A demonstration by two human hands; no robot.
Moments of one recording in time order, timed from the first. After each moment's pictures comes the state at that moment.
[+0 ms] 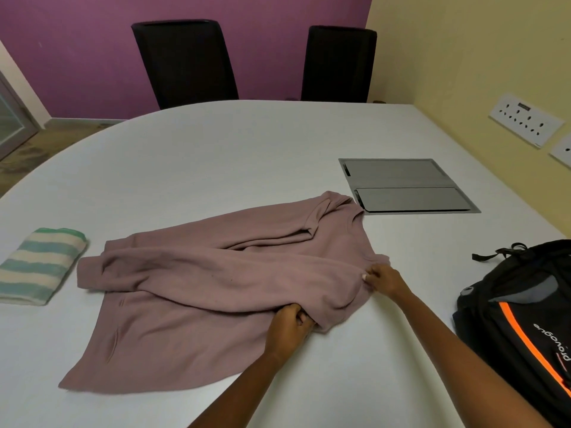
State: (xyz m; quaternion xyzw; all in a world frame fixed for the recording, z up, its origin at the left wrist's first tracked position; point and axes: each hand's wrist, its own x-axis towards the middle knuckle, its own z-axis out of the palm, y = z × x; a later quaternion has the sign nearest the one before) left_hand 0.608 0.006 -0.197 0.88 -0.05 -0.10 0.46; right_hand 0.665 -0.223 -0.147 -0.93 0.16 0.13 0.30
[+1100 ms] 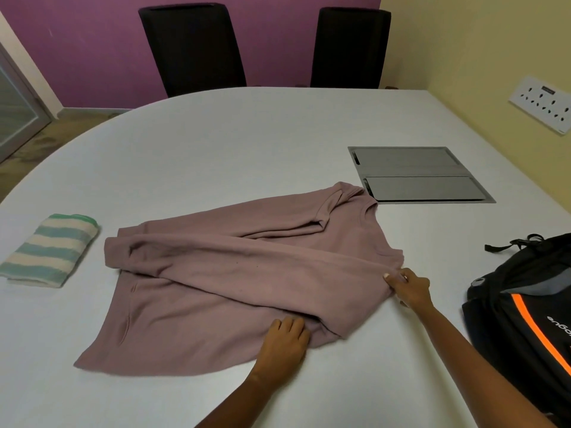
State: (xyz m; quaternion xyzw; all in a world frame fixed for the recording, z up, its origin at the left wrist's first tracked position) left_hand 0.565 0.034 -0.231 0.92 -0.33 0.20 0.09; right_hand 0.634 -0.253 -0.193 -0.84 0.33 0.02 0.43
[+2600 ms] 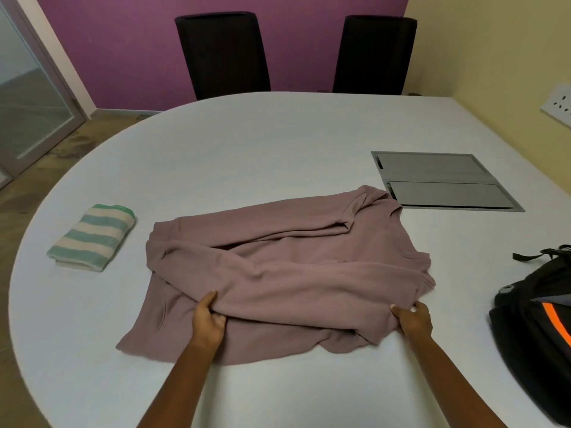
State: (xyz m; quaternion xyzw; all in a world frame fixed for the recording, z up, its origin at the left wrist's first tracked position) left_hand 0.596 0.174 -0.195 0.30 0.37 0.01 0.88; right_hand 0.590 -0.183 -0.205 -0.72 0.44 -0.01 0.54
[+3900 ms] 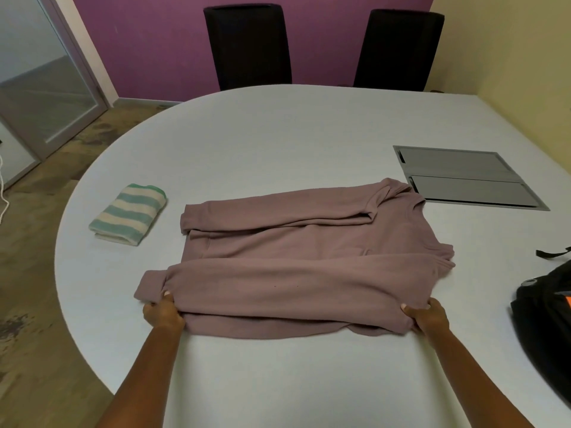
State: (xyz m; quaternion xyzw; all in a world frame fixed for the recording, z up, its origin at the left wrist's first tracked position) left_hand 0.556 0.291 -0.210 0.56 0.52 0.15 0.63; right_hand 0.568 -0.168 -0.202 -0.78 0.38 0.05 0.49
